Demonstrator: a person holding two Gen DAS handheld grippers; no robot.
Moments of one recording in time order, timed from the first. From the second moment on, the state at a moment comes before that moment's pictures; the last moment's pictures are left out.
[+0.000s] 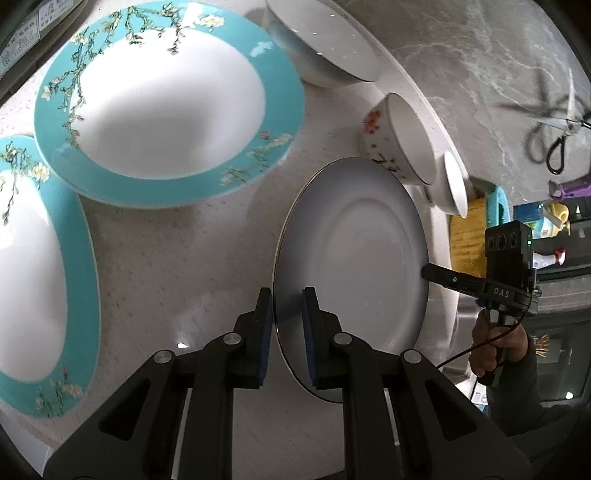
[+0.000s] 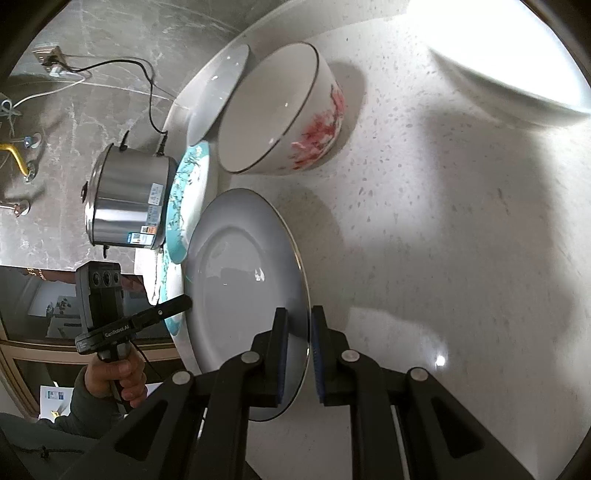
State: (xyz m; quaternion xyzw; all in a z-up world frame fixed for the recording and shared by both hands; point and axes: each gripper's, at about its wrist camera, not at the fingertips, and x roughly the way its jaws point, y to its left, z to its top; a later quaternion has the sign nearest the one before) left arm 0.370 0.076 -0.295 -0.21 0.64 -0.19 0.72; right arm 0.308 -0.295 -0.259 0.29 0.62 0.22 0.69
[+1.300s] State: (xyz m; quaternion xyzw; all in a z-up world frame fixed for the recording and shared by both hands) left arm 0.280 0.024 -0.320 -0.18 0.64 -0.20 0.72; right arm 0.198 -0.339 -0.284 0.32 0.61 0.18 0.70
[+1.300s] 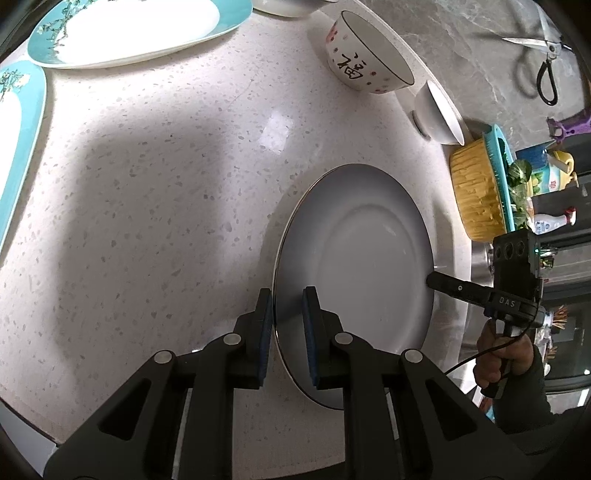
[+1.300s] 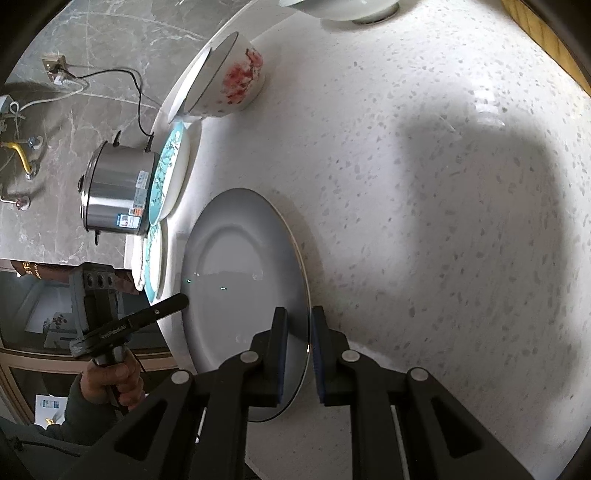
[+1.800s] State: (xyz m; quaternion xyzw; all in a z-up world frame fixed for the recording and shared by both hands) left arm 0.283 0.034 -0.324 -0.20 0.62 -0.19 0.73; right arm 0.199 -0.331 -0.275 0.27 0.59 0.18 0.74
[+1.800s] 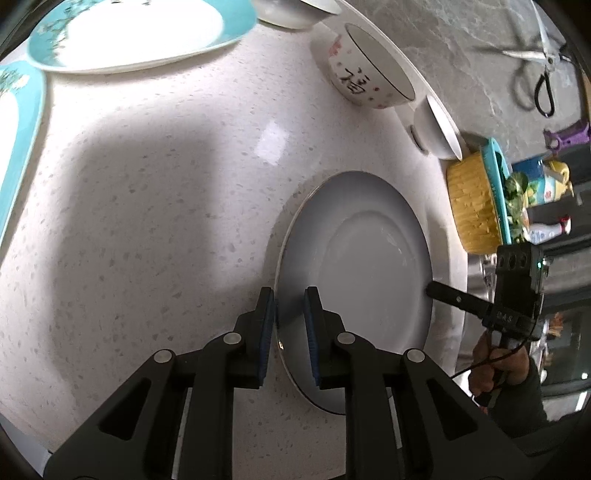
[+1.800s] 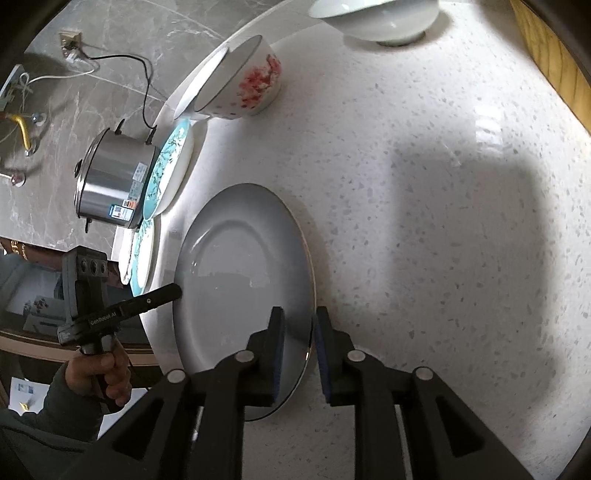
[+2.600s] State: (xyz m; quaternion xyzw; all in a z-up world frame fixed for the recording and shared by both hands) left arm 0.195 0.217 -0.184 -0.23 0.39 -0.10 0.89; right arm 0.202 -0.184 -0.126 0.27 0.32 0.40 0.81
